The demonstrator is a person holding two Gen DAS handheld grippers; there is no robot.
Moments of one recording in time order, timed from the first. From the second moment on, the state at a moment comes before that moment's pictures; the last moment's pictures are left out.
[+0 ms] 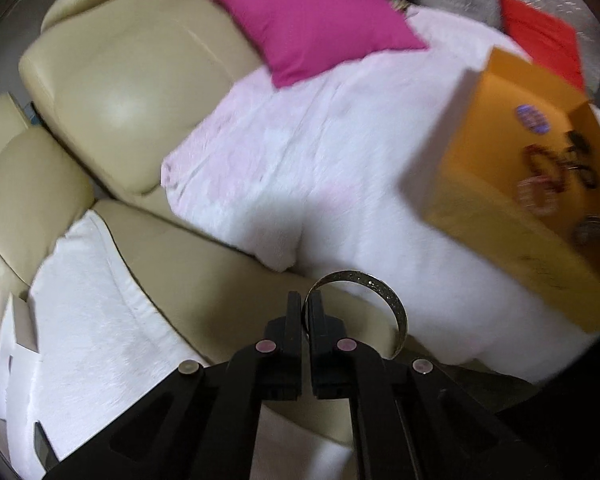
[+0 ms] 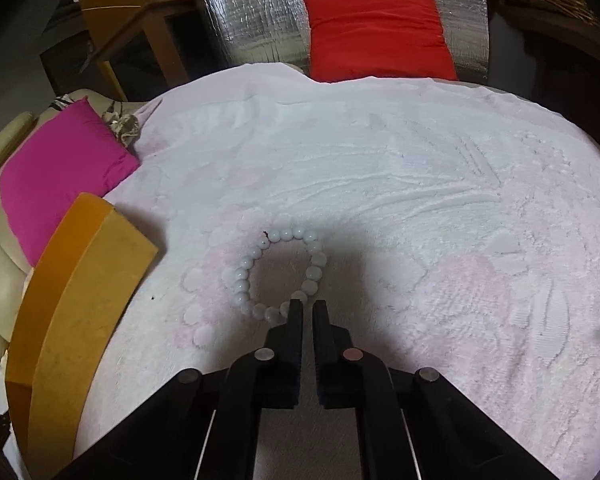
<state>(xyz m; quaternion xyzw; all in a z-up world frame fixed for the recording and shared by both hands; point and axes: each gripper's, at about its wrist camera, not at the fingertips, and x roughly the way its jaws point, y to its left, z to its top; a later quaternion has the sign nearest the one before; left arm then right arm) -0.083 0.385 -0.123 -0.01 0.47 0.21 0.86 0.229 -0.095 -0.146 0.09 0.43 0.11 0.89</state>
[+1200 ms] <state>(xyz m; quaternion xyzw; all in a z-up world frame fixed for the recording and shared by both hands) 0.200 -0.020 -0.096 0.01 0.38 -0.13 0.92 0.189 -0.261 -0.126 0.24 0.45 0.14 0.85</state>
